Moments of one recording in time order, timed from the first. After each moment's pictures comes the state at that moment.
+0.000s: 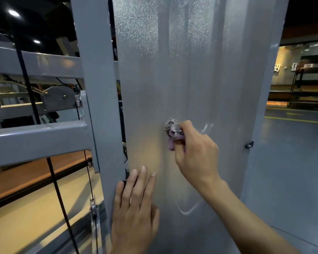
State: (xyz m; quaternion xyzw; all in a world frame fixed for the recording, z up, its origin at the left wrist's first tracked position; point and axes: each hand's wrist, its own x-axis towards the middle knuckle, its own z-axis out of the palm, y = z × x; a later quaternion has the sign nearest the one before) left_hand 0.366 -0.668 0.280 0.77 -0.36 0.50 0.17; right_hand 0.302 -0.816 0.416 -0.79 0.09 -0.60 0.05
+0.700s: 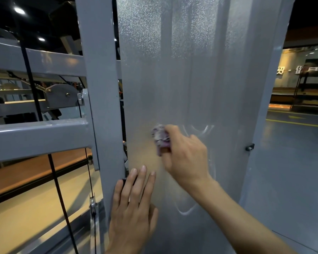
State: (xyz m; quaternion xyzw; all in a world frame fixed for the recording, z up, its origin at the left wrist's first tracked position) left_hand 0.370 -0.668 0.277 0.77 -0.36 0.51 0.15; right_hand 0.317 -0.812 0.411 -0.79 0.04 -0.62 -0.05
